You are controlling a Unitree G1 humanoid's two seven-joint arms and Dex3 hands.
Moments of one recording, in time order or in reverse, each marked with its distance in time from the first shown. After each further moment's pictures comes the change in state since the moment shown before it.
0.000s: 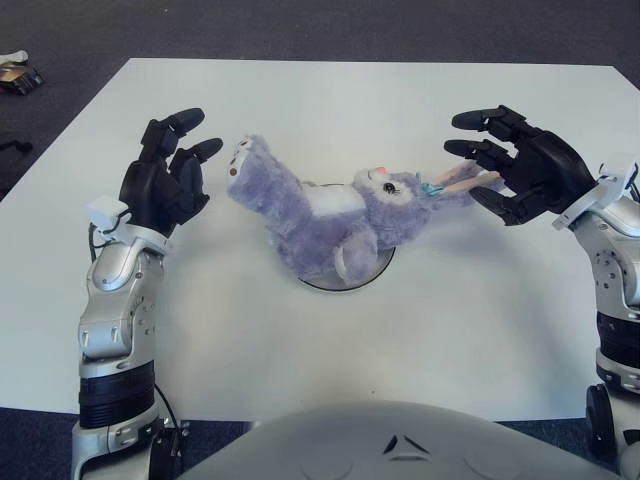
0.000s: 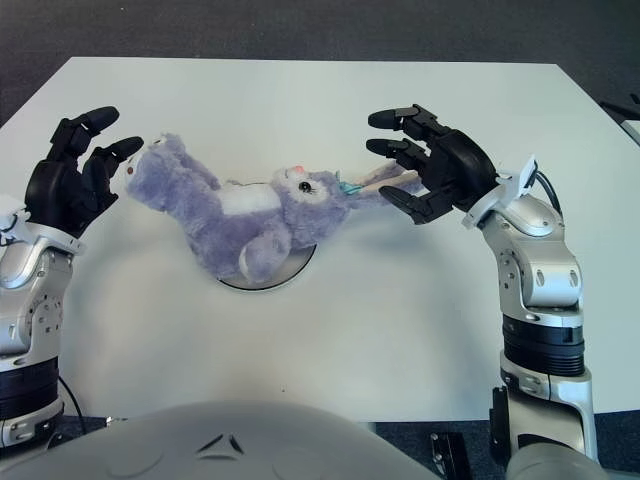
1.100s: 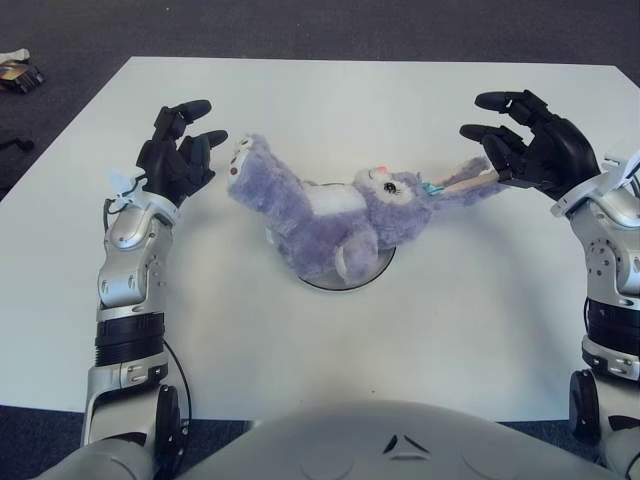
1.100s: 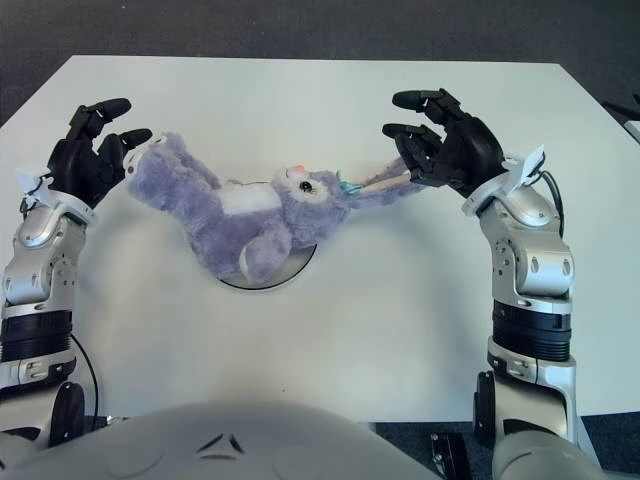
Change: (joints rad) left arm -0.218 0.029 -0.021 0.321 0.054 -0.046 -0.024; right arm -0.058 0.071 -0.018 0.123 -0.072 -0.060 -0.169
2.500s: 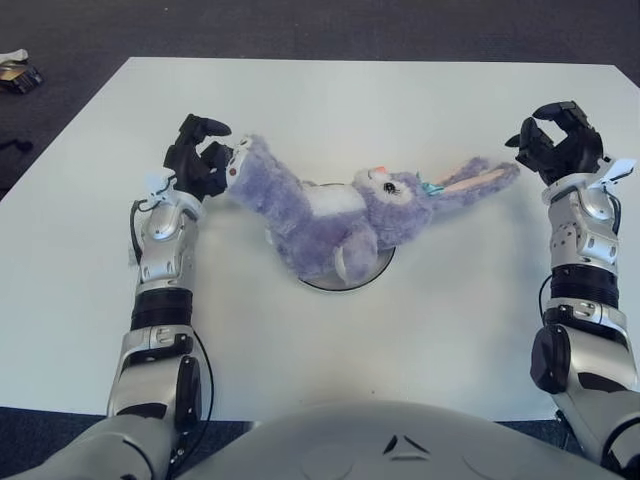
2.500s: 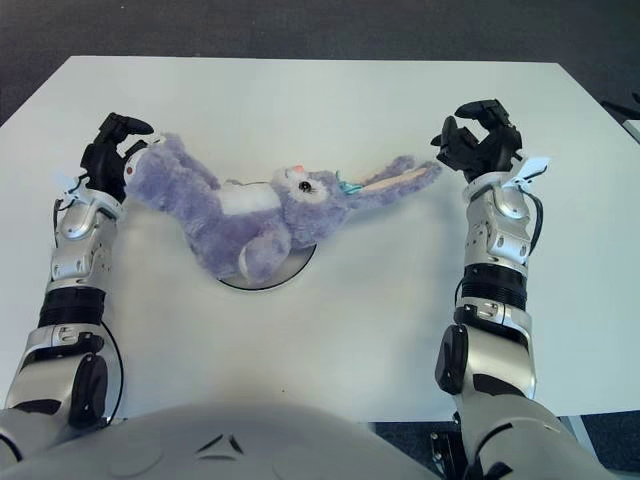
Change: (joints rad) left arm -0.118 -0.073 -0.023 0.387 0.074 -0.284 0.023; right arm -0.210 0.124 -0.154 0.644 -0.034 -0.413 -0.271
